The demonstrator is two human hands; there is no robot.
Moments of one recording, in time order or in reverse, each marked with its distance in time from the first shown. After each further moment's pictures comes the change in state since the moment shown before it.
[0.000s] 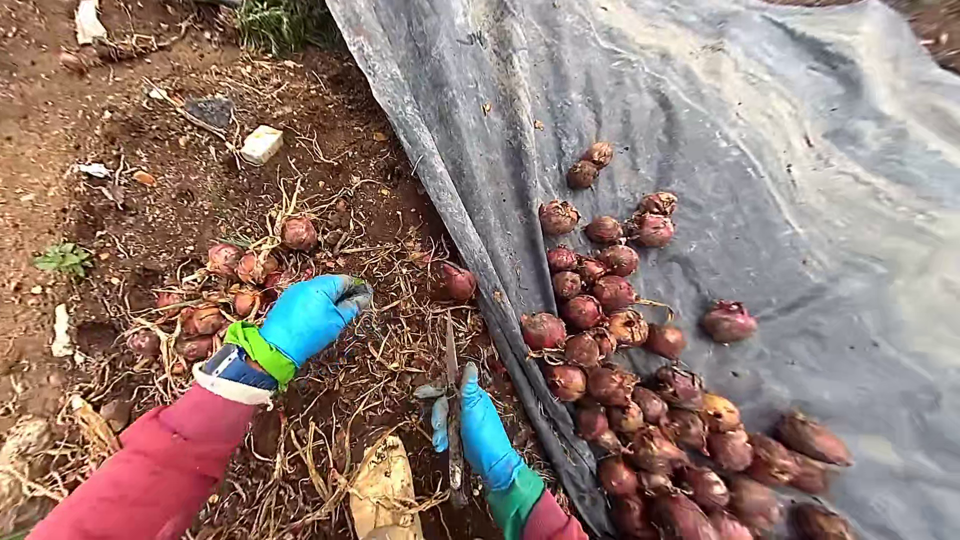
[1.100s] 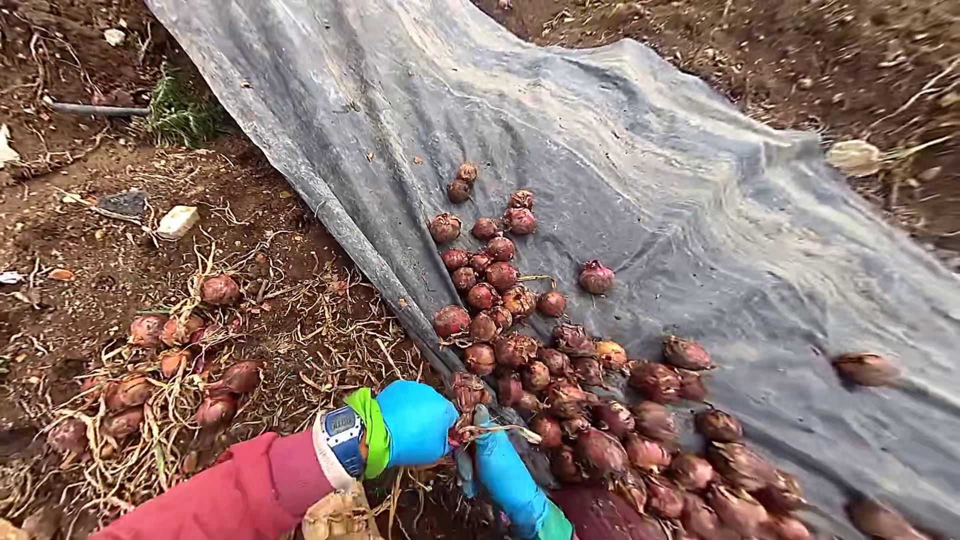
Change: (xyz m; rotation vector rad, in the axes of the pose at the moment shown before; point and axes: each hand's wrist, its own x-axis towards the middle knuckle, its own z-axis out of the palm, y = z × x) left_hand -0.096 0.244 0.099 0.570 -0.832 0.560; right_hand -0.130 0.008 -0.095 -0.178 0.149 -0.227
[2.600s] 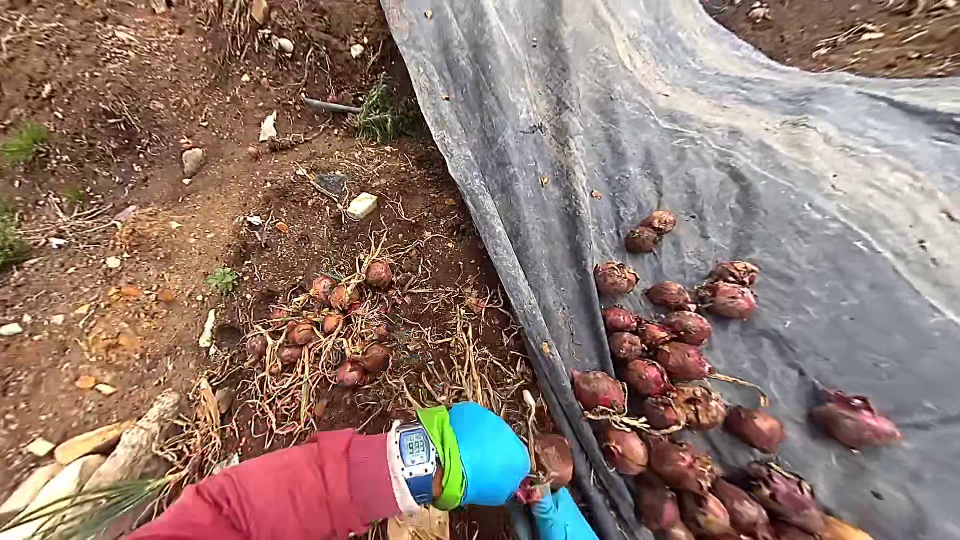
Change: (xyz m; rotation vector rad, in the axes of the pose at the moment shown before) left_hand -0.056 -0.081 0.023 -0.101 0.162 -0.060; right_hand 0.054 -0.027 0.060 -0.229 -0.285 0.075
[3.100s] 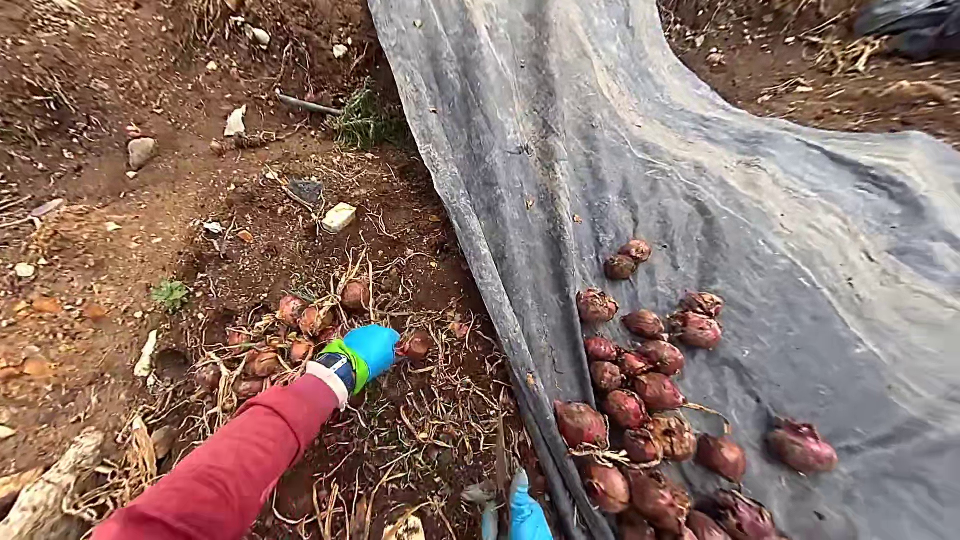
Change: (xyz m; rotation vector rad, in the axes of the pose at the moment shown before) left_hand 0.034 -0.249 0.007 -0.136 0.241 -0.666; right_hand 0.054 0.022 0.024 0.243 0.216 0.214
